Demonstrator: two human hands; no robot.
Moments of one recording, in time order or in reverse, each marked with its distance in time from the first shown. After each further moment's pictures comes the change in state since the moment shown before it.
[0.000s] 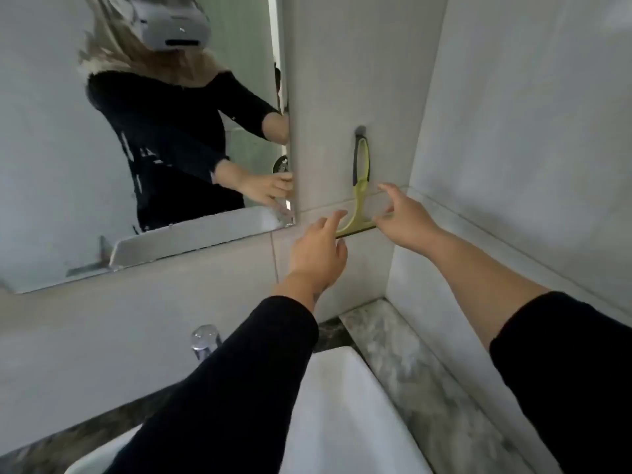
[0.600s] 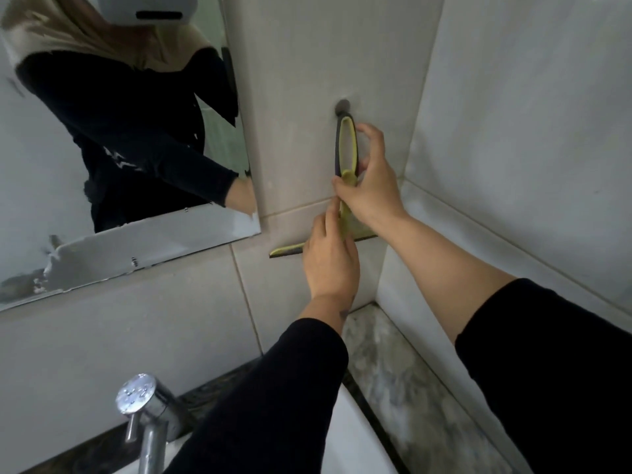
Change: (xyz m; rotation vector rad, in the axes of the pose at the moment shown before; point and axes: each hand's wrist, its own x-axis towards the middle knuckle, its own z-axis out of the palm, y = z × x) left_hand 0.050 0.007 0.096 -0.227 0.369 -0.099; right_hand 0.082 0.003 0.037 0.336 0.384 -0.162
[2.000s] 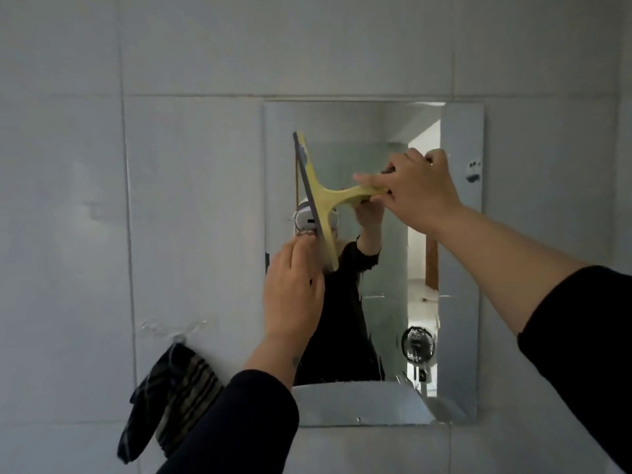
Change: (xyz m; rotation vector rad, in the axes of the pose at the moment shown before) left_hand 0.045 0.029 -0.488 0.402 0.660 0.370; right_hand -0.013 -0.453 -0.008 -0.746 0.203 -0.987
